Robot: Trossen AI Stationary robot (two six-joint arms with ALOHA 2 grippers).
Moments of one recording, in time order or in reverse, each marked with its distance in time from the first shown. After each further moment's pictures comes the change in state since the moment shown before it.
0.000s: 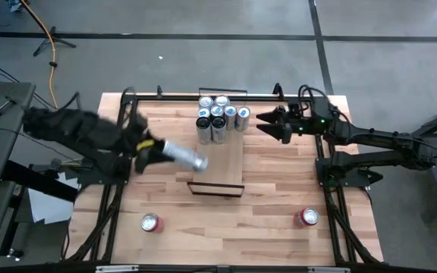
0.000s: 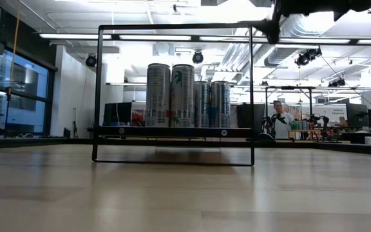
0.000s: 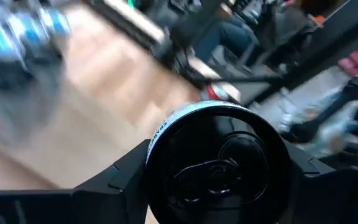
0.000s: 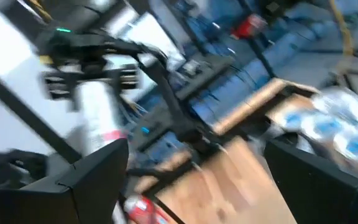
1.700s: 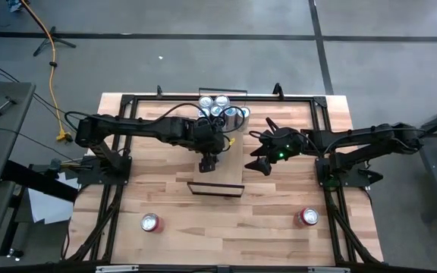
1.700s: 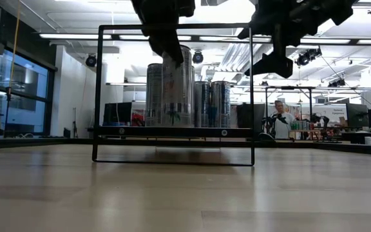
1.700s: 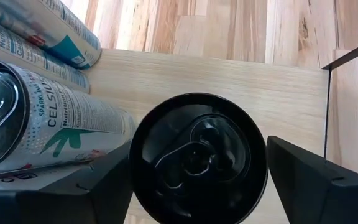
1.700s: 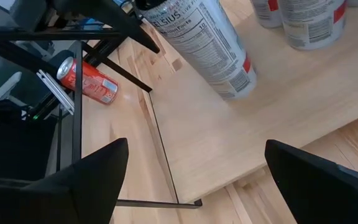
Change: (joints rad) left arm 0.393 0.689 0.103 0.024 0.204 0.815; right arm 0.284 0.246 0.056 -0.406 0.120 0.023
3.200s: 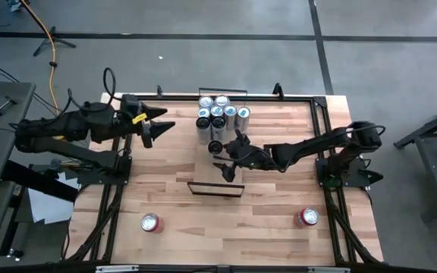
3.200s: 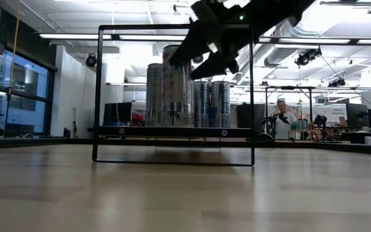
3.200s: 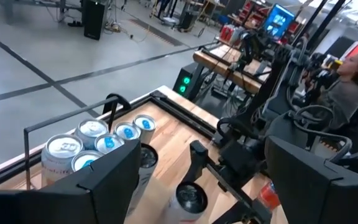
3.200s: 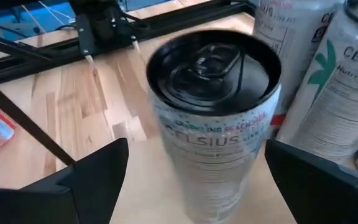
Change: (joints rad) left arm -0.084 -0.896 -0.410 0.346 -0.303 -0.483; right arm 0.127 0.494 0.275 0.272 0.496 -0.336
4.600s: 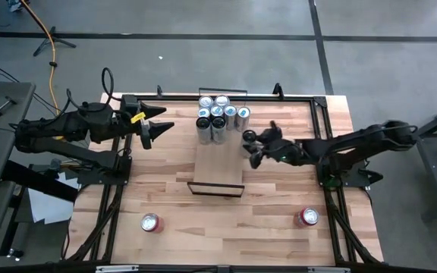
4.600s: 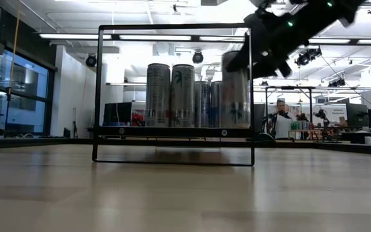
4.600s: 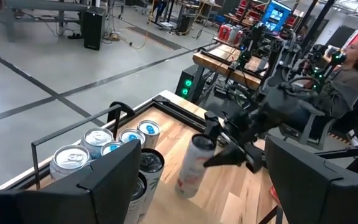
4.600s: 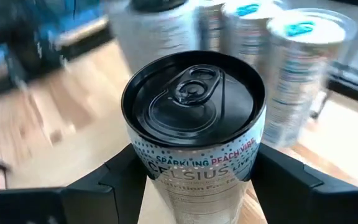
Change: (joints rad) left arm -0.002 -0.014 -0.014 0.016 -0.001 0.088; right arm -0.023 -0.393 -0.322 -0.093 0.173 0.185
